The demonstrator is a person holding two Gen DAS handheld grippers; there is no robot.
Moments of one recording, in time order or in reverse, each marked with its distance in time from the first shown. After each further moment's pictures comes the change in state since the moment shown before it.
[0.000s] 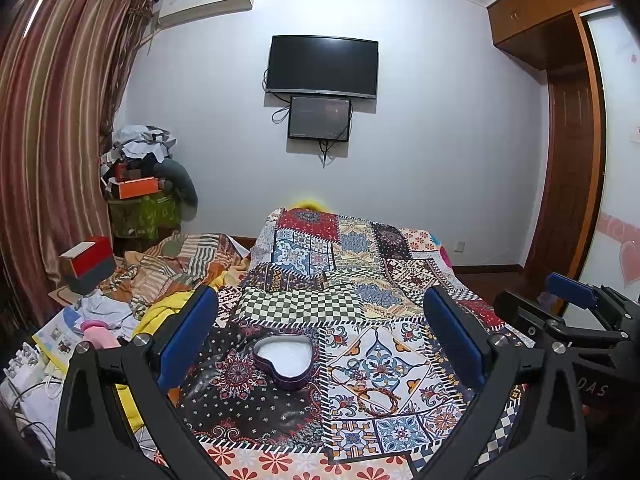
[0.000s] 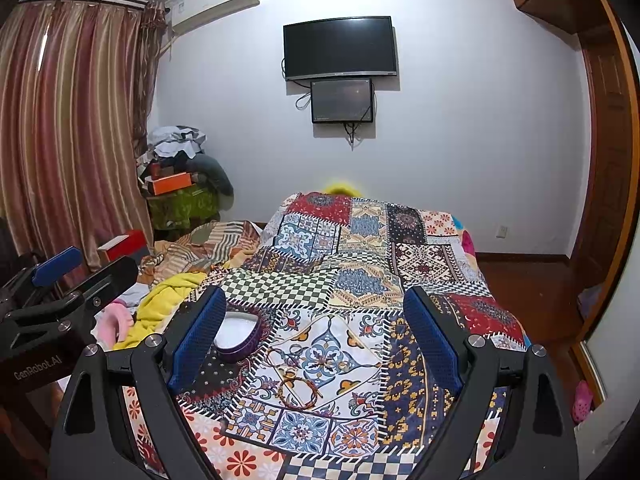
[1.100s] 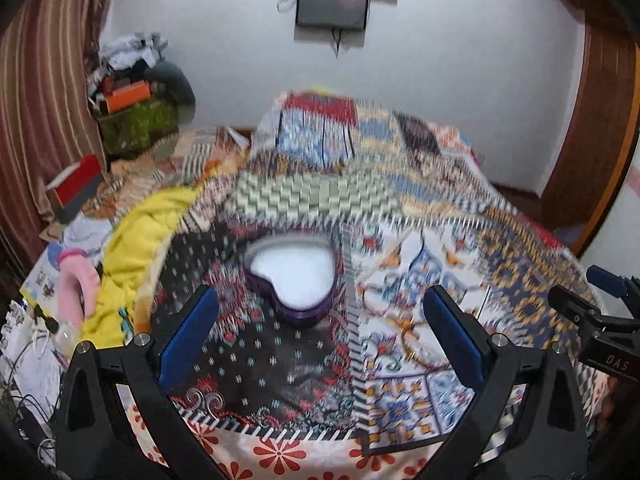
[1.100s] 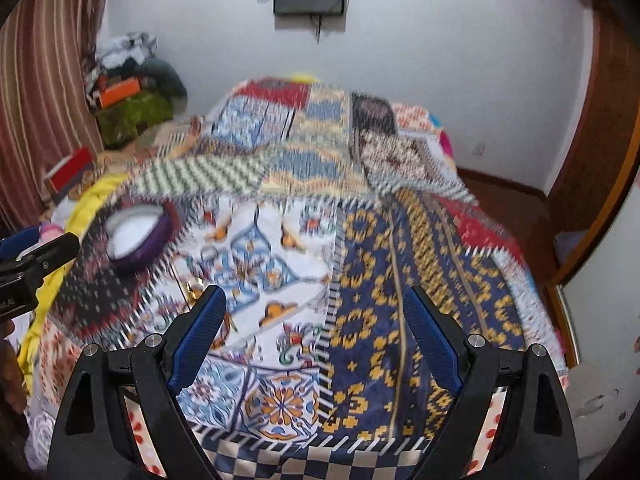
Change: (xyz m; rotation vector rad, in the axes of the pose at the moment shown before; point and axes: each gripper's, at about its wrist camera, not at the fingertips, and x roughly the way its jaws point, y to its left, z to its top) left arm 0.141 0.022 -0.078 -0.011 0.417 0.022; right arm 0.113 -0.056 -0.074 -0.004 0.402 -0.117
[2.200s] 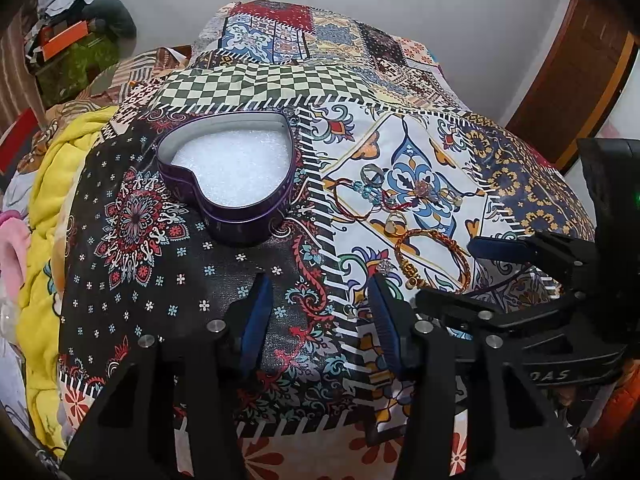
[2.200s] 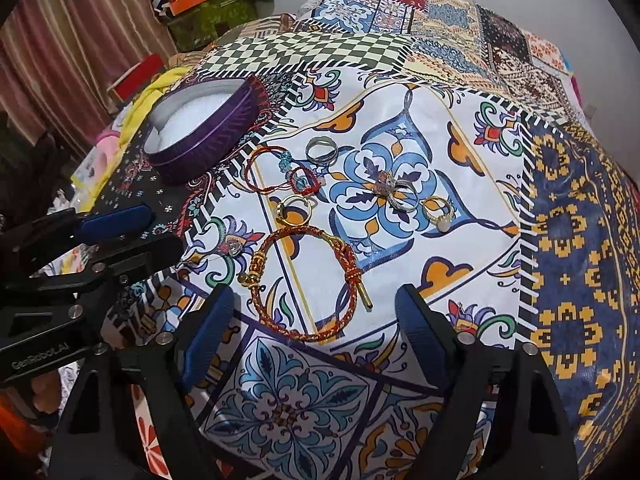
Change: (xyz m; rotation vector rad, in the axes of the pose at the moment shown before) left arm 0.072 -0.002 -0.042 0.056 0.274 -0.182; right arm 0.092 0.066 -0.019 -0.149 0.308 0.312
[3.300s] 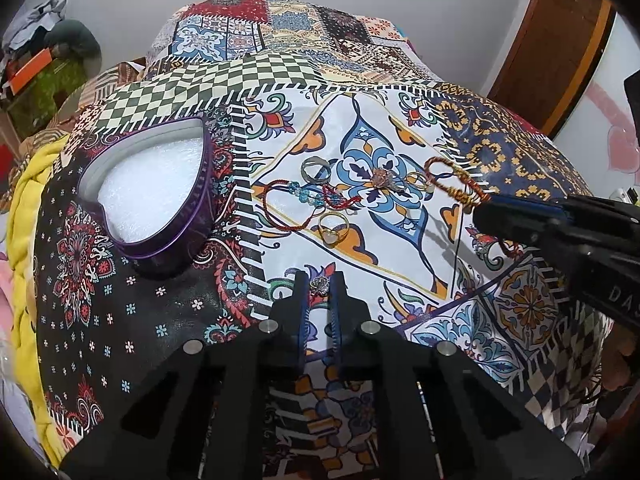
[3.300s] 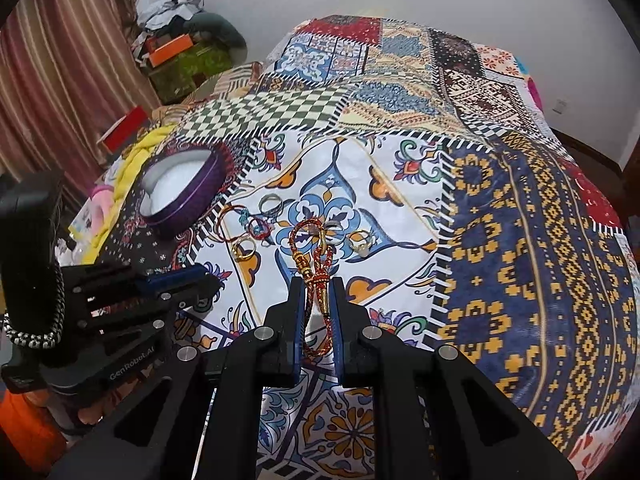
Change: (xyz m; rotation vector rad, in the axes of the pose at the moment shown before) left arm 0.032 -0.040 0.010 0.121 0.040 -0.029; right arm -0.046 -0.032 0.001 0.108 -0.144 -0.022
